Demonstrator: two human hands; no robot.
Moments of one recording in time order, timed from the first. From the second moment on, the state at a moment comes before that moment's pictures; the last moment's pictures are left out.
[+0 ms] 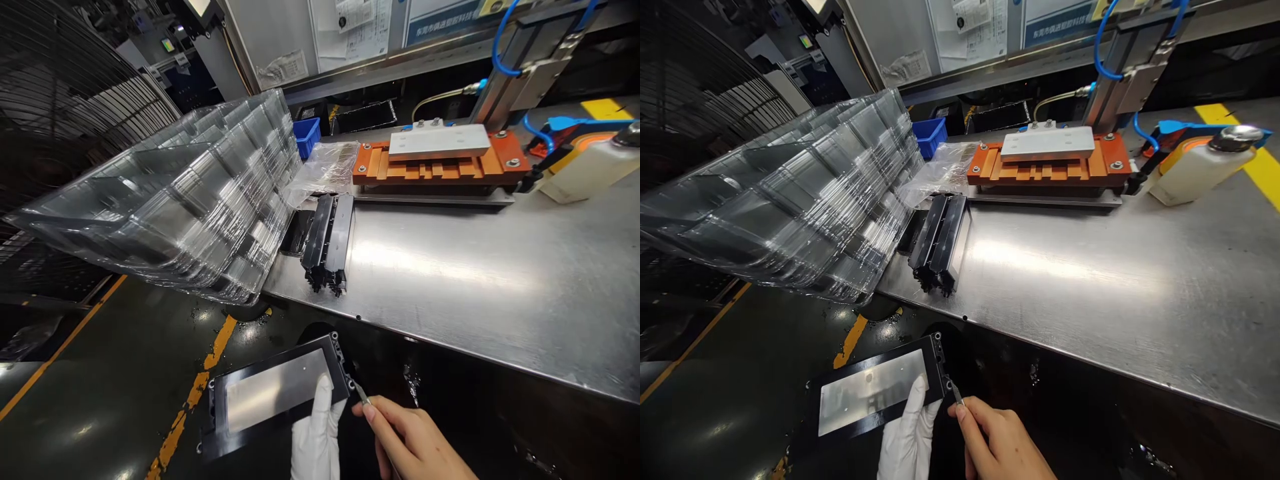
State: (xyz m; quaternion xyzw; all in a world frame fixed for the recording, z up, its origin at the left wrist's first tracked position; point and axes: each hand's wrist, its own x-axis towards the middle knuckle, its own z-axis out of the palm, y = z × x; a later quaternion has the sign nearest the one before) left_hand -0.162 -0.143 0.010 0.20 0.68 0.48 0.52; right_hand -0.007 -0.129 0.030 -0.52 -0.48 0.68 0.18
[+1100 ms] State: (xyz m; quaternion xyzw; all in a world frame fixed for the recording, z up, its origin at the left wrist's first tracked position) left_hand -0.148 -0.116 0.036 -0.02 0.58 0.49 0.66; right_hand 0.014 -0.106 0.002 -0.47 -0.86 0.03 0.20
